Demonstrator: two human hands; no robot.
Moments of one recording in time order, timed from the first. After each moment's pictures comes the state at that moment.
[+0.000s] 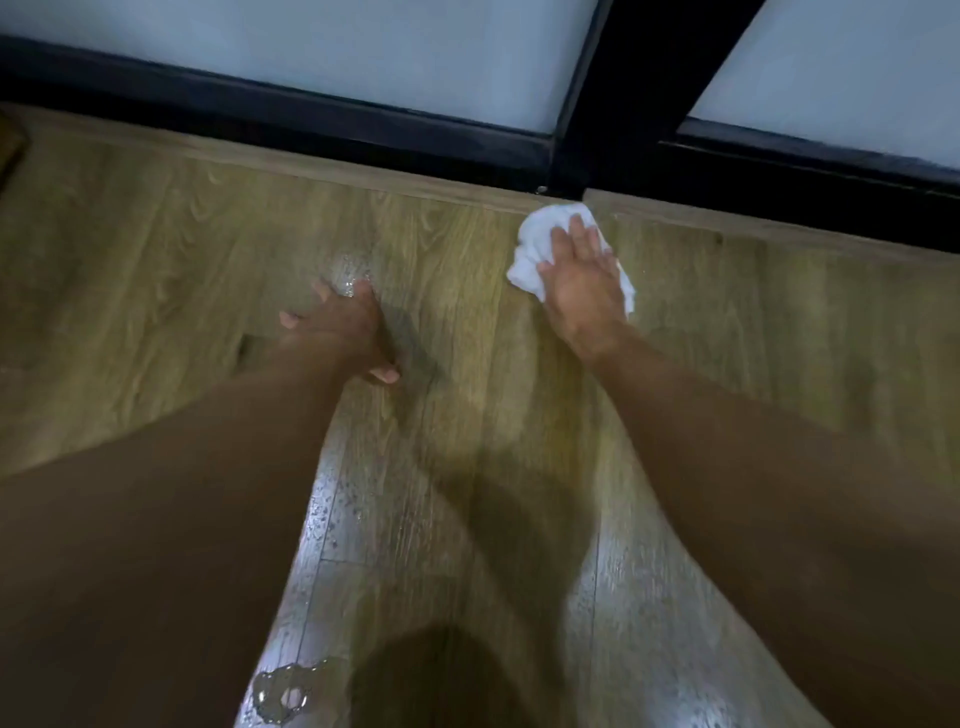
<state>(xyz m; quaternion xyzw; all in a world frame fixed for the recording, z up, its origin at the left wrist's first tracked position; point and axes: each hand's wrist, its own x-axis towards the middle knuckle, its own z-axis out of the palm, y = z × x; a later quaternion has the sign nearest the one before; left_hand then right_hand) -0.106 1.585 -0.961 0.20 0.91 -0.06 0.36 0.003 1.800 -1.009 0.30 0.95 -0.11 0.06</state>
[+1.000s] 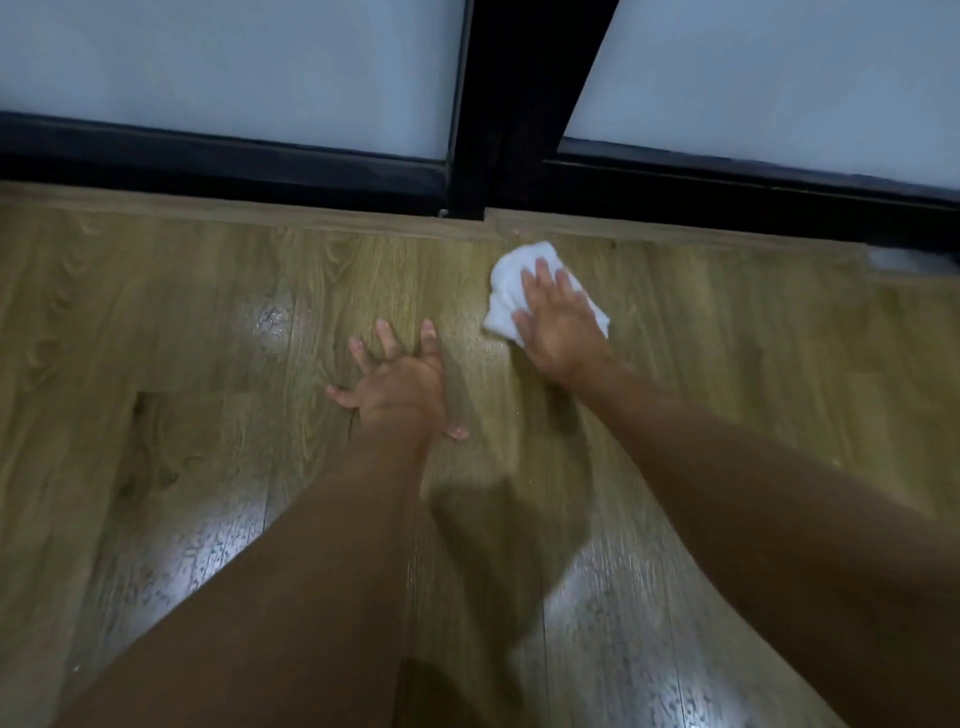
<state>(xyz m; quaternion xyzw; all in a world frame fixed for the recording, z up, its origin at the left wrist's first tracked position) -0.010 1.663 -0.964 0.29 0.88 -0.03 0.38 0.076 1.837 -1.004 0.30 0.94 -0.09 0.13</state>
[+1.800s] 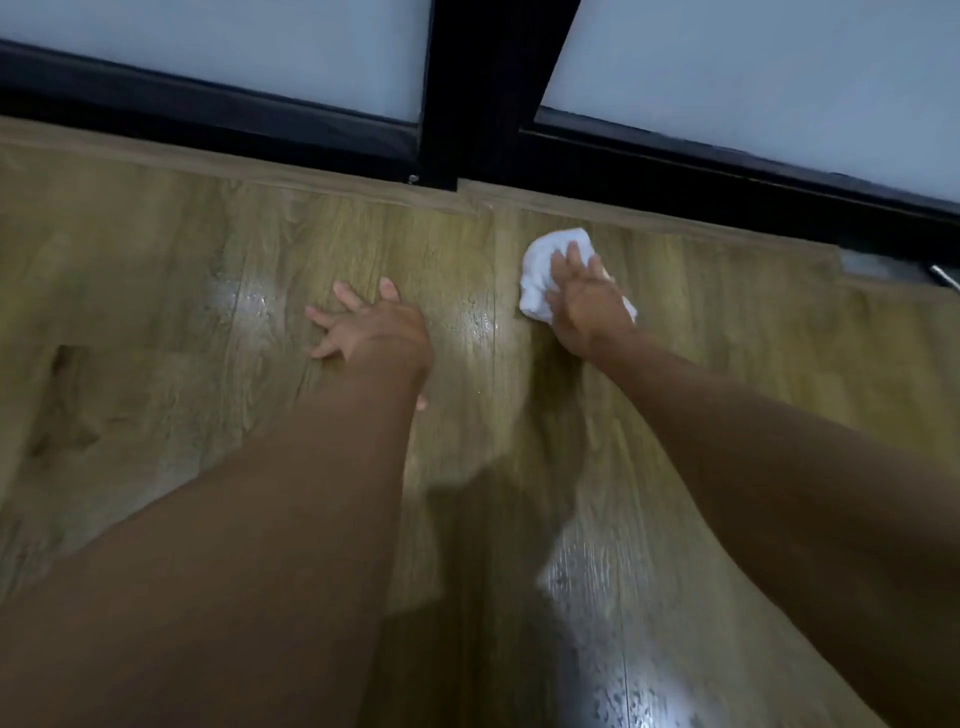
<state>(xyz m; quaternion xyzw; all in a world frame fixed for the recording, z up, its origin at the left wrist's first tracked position) -0.004 1.702 -0.957 0.23 0.90 -0.10 0.36 0.109 1.893 -0.999 0.31 0.93 -0.04 0.18</state>
